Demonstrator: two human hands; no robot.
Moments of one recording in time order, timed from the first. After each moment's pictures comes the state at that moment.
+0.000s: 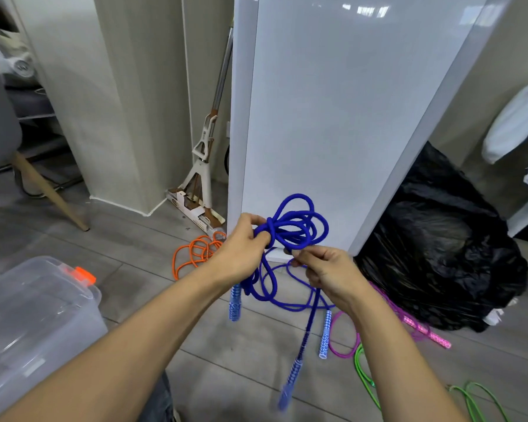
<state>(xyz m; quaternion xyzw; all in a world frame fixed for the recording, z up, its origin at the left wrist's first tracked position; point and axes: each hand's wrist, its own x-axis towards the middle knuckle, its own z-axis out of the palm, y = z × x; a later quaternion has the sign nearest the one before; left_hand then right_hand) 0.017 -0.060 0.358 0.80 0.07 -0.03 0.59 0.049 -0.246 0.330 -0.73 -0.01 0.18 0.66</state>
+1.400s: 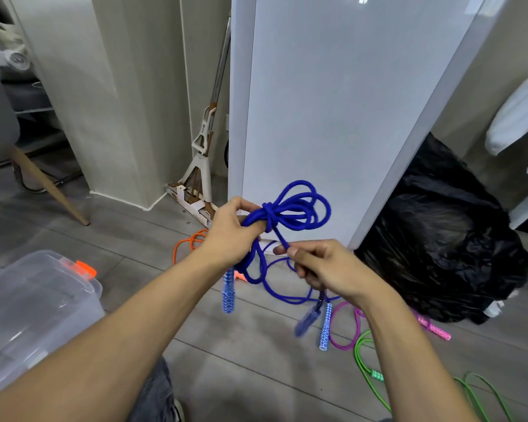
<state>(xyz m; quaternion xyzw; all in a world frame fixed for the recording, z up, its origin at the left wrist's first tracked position) 0.023 -0.049 0.358 0.78 0.08 0.07 0.62 0.030 -0.246 0.359 -0.78 -0.13 0.23 0.56</state>
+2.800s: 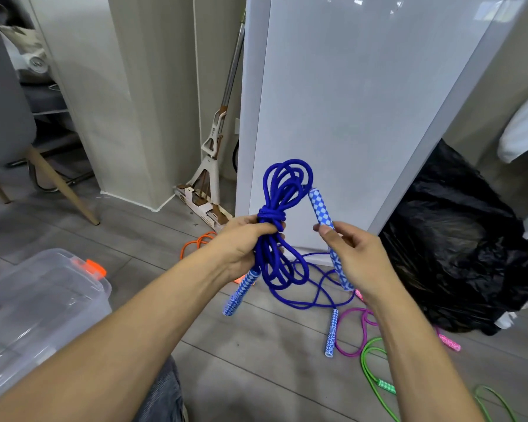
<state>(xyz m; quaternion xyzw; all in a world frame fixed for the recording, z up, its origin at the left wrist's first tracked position) 0.023 -0.052 0.362 0.51 0.13 -0.08 0.85 0.032 -0.249 0.368 -0.82 -0.04 0.01 0.57</state>
